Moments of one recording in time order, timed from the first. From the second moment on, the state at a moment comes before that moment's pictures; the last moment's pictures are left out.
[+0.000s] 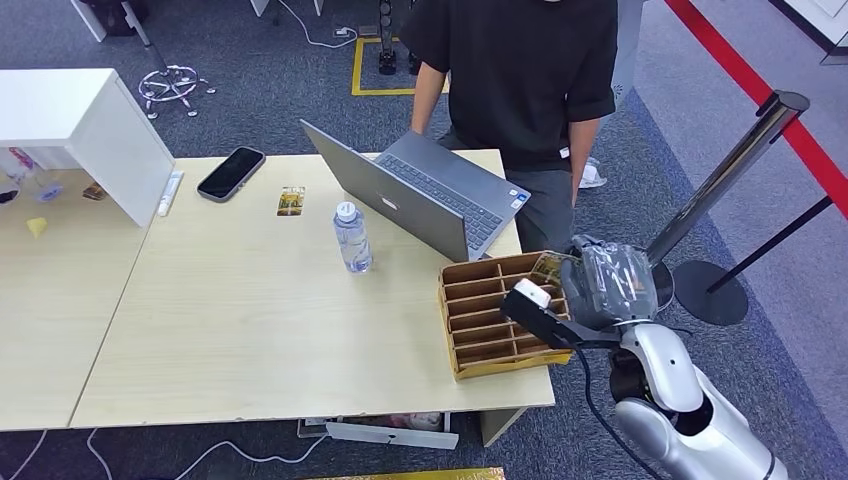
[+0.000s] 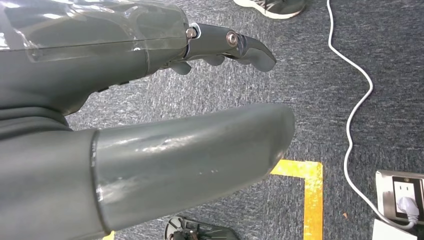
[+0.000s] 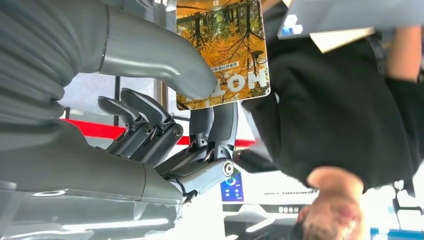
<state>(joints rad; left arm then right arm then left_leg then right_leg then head) -0.08 -0.11 0.14 -0.23 -0.21 0.50 -0.15 -0.22 -0.53 0.57 -1.87 0.89 -0.15 0.52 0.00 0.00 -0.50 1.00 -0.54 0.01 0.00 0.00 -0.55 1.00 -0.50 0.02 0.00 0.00</state>
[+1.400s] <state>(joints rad) -0.14 -0.11 -0.03 -0.22 -0.29 0.44 -0.07 -0.53 -0.53 0.49 -1.42 0.84 -0.36 0.45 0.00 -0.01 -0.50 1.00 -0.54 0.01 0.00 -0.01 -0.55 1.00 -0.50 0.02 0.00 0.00</state>
